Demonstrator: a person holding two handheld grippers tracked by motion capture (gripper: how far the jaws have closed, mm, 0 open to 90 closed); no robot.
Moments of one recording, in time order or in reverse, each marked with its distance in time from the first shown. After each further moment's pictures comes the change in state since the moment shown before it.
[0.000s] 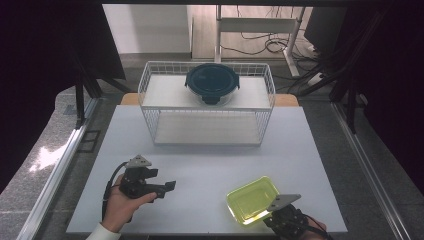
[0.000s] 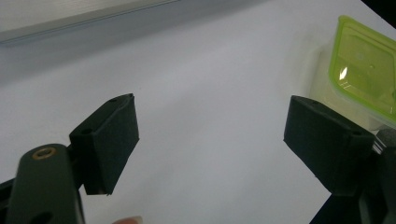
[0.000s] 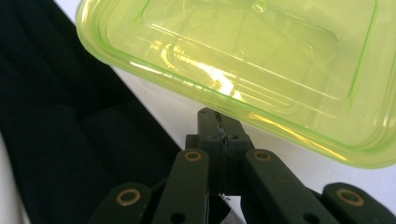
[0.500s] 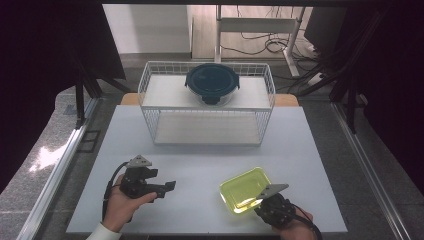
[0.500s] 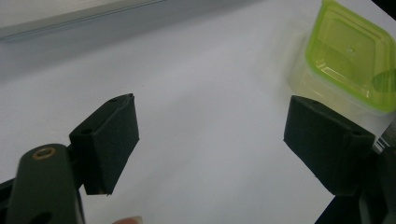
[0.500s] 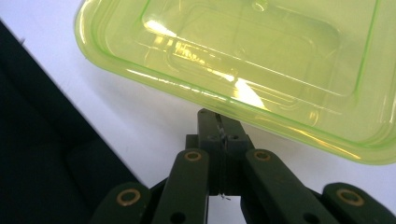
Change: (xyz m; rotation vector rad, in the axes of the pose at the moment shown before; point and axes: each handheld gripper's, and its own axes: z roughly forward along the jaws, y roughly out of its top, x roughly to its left) left arm 0.002 -0.001 0.003 0.008 0.007 0.001; right arm -0.005 0.029 0.020 -0.024 -0.032 0.028
